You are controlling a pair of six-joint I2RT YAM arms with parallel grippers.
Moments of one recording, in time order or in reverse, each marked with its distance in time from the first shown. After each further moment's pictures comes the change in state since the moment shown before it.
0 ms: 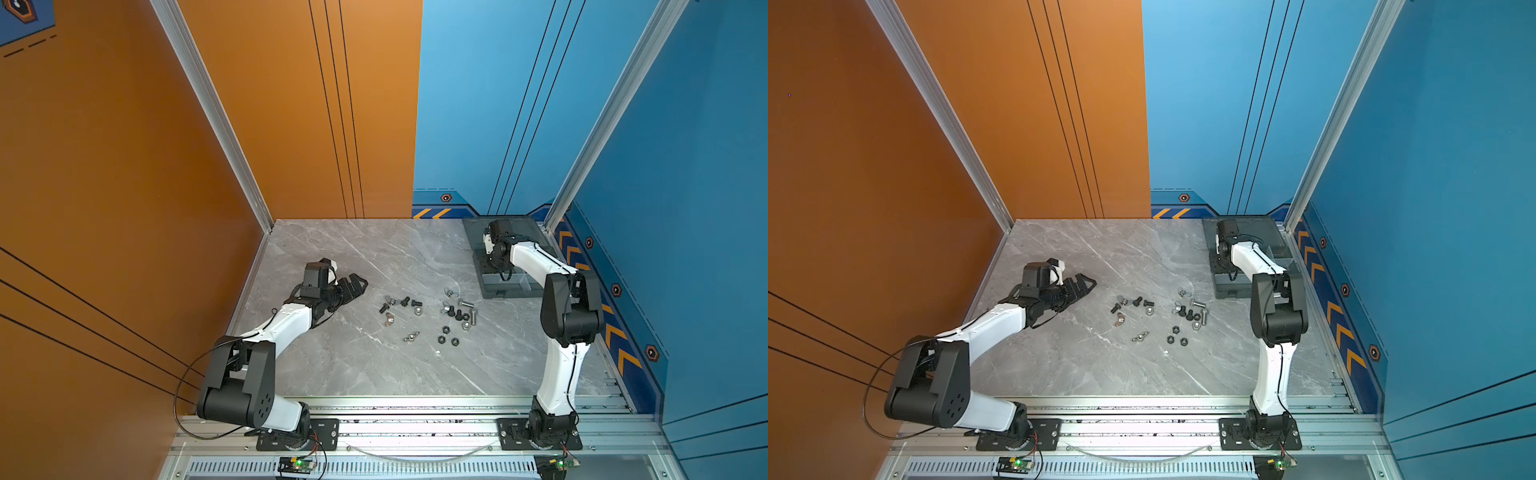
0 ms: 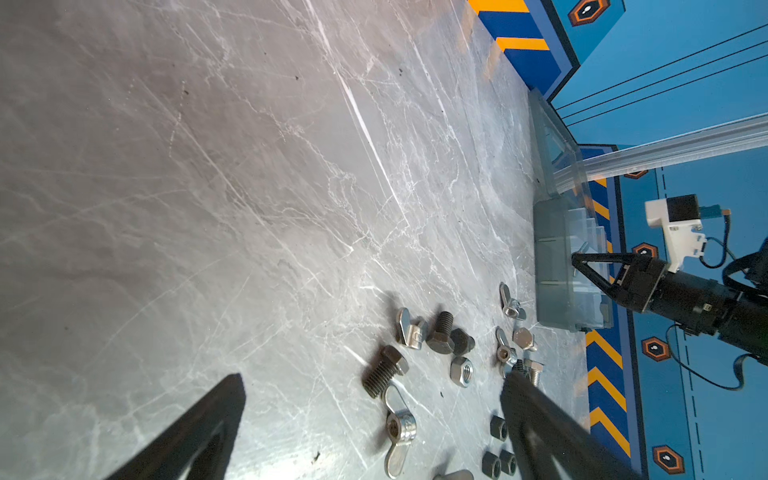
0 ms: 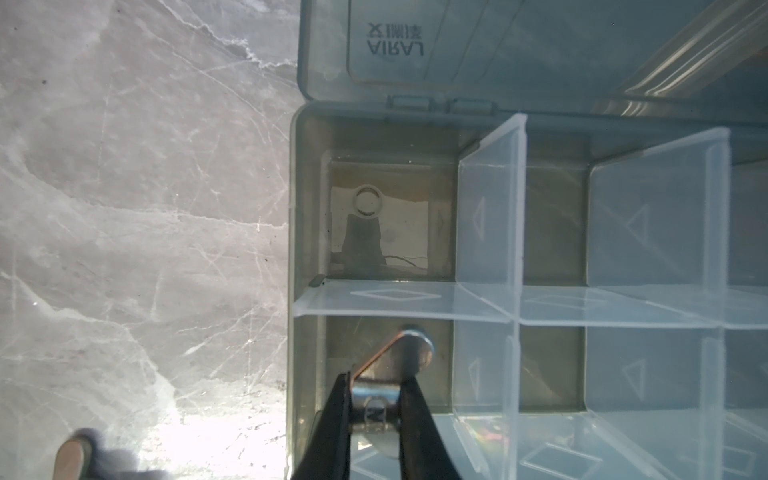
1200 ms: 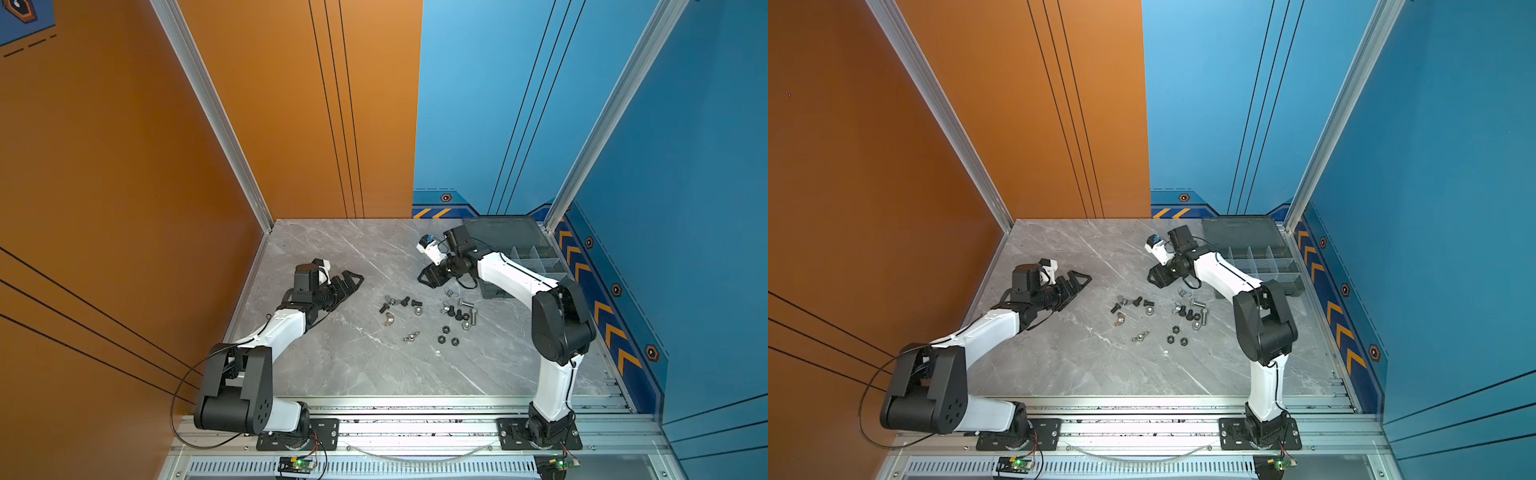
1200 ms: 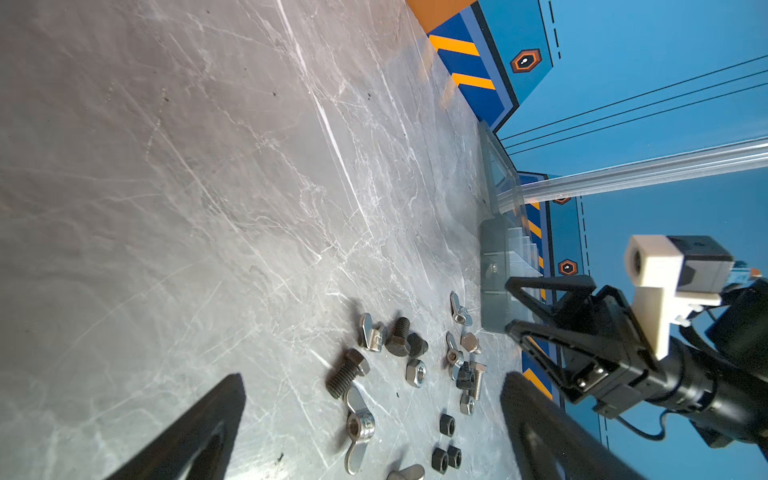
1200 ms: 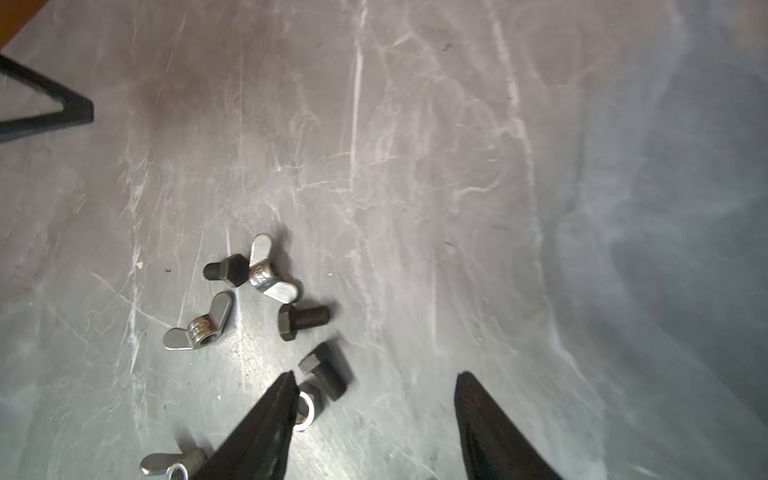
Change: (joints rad) left arm 0.083 -0.045 -0.070 0.120 0.127 -0.105; right arm 0.354 -0.087 -0.066 0.127 -0.452 -0.248
